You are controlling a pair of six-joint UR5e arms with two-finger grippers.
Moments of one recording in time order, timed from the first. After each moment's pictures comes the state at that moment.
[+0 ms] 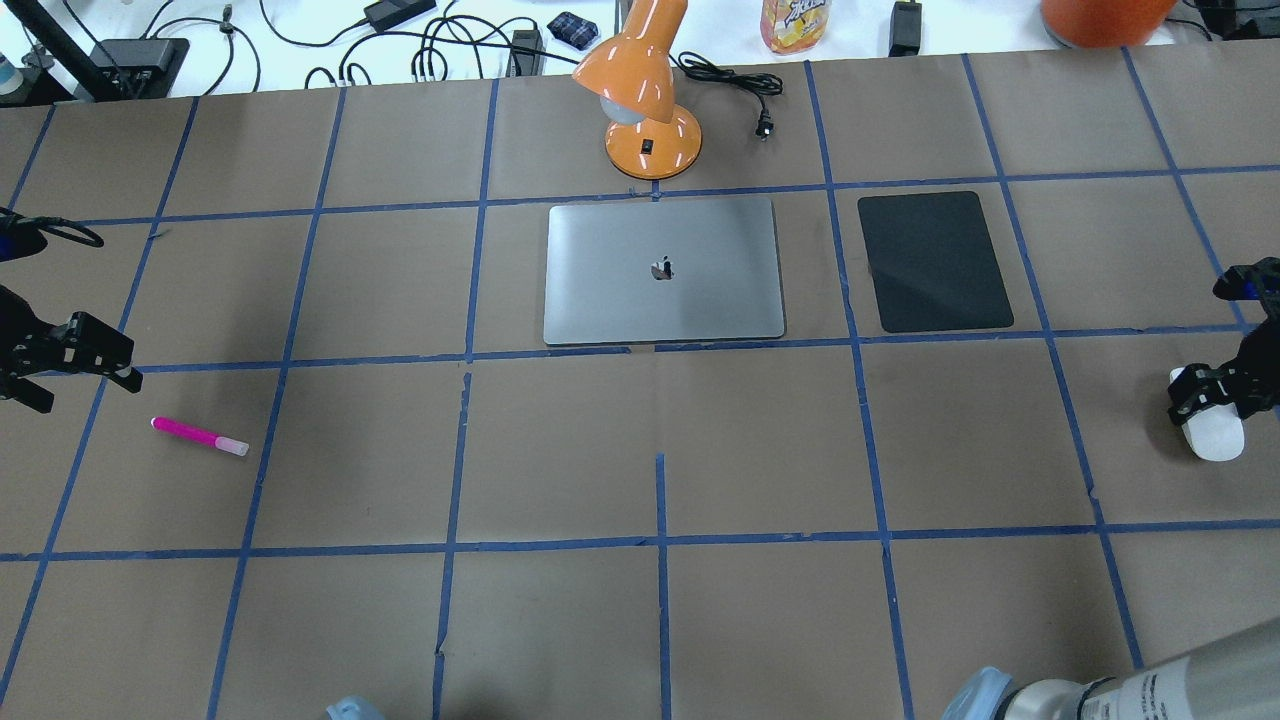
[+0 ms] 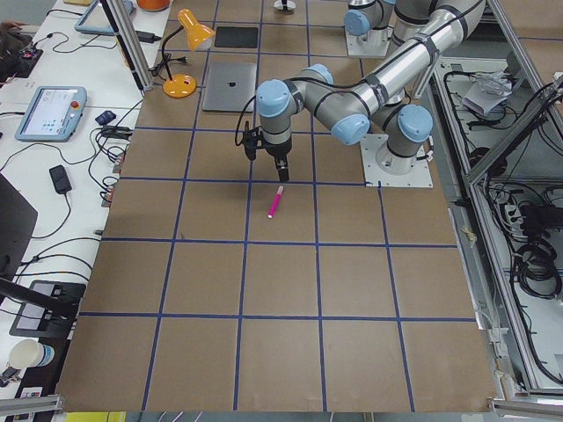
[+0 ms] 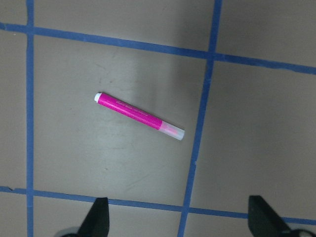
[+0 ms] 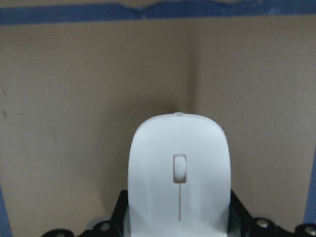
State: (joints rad) left arm -0.90 -1.64 -1.88 -1.30 1.59 0.47; right arm 0.84 -1.27 2.01 -2.24 -1.64 -0.71
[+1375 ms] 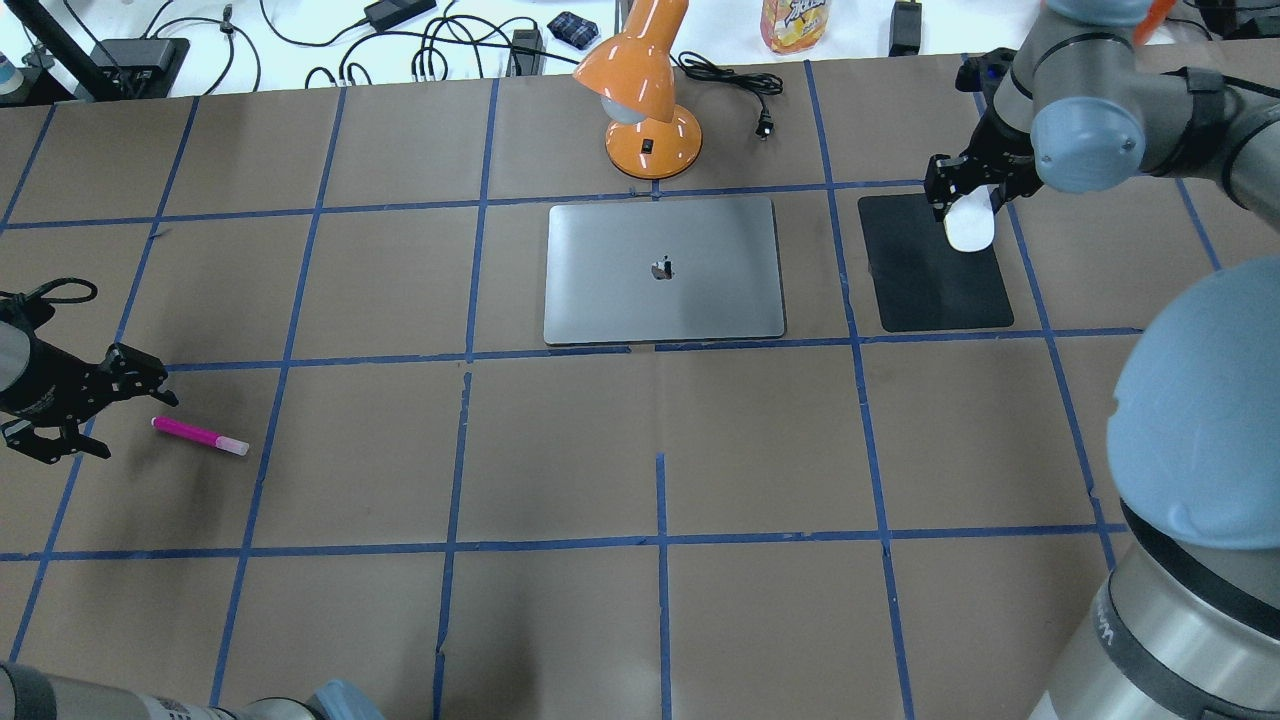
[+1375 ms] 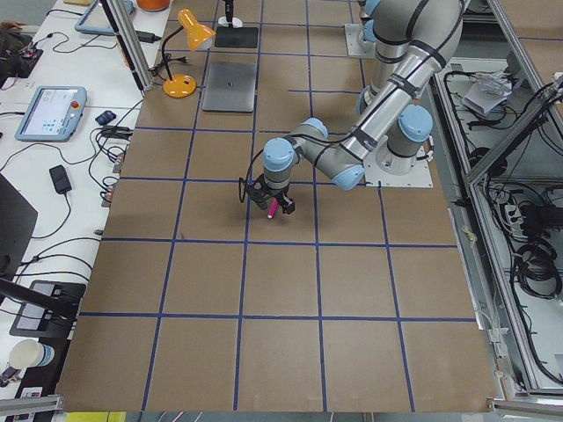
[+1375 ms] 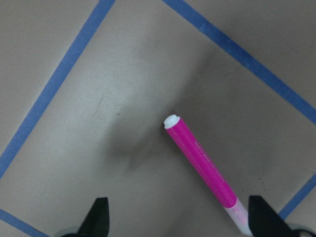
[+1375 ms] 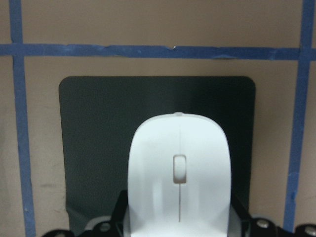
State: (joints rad) left arm -0.82 -1.83 -2.03 -0.90 1.49 0.00; right arm 1.36 -0.99 1.51 -2.09 -1.55 -0.23
